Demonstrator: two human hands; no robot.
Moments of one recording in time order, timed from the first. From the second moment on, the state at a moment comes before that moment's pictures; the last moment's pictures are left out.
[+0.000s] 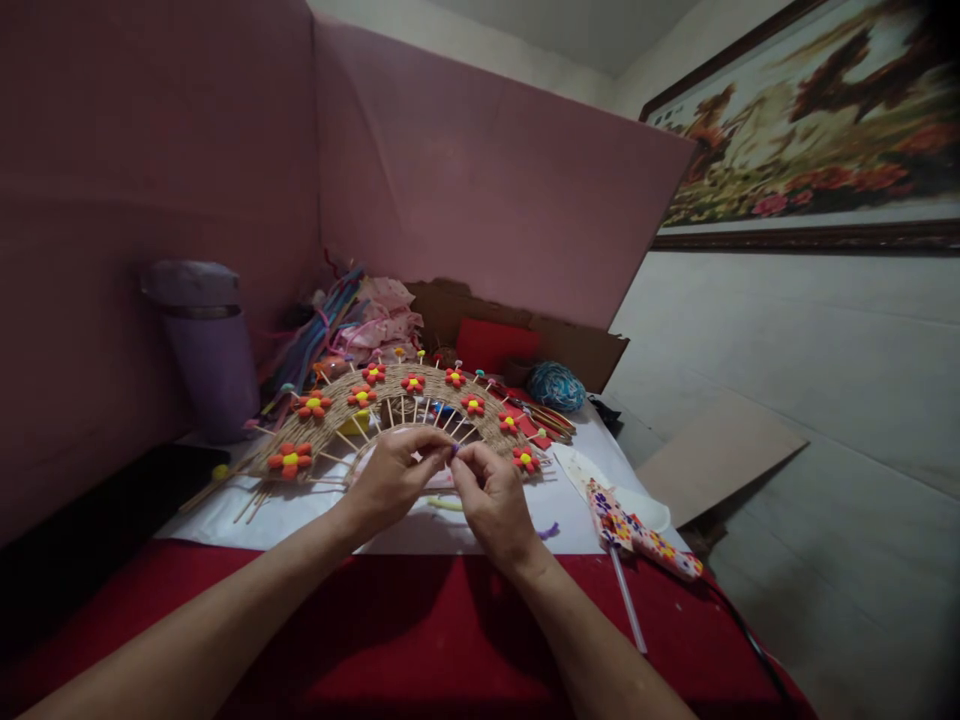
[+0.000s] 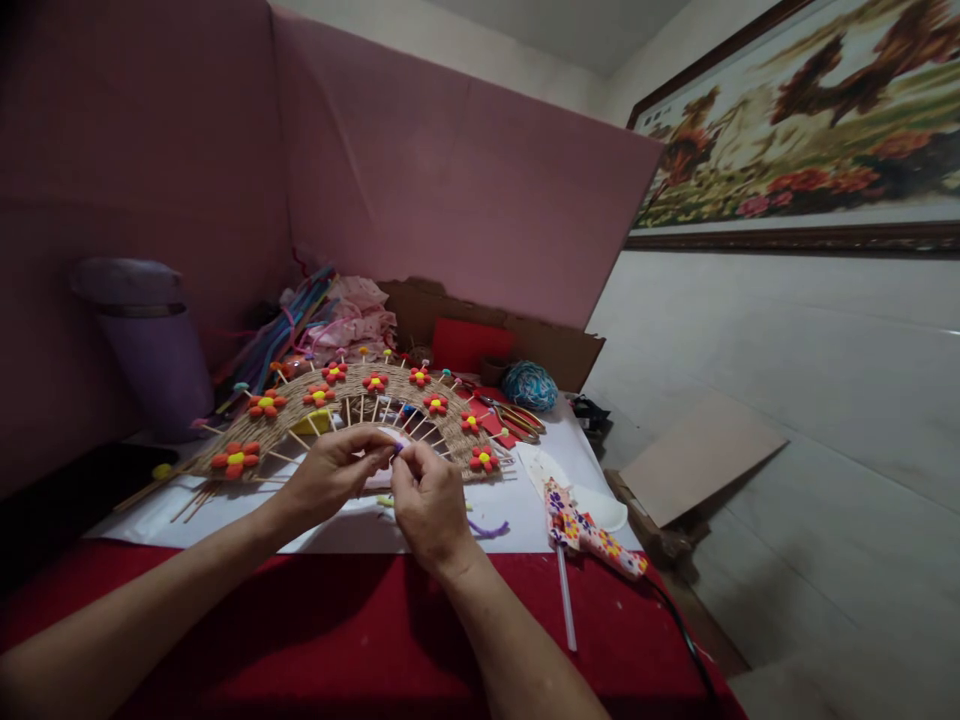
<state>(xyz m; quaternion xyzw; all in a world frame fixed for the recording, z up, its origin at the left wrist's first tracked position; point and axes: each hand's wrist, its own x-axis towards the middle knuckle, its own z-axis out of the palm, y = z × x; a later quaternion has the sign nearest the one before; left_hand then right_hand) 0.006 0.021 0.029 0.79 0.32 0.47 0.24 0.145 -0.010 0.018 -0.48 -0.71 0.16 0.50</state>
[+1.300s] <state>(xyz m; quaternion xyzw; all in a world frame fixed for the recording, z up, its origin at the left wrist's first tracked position) -0.013 0.023 0.047 0.72 0.24 0.30 0.58 0.148 -0.008 0.021 -0.41 -0.68 0.22 0.57</state>
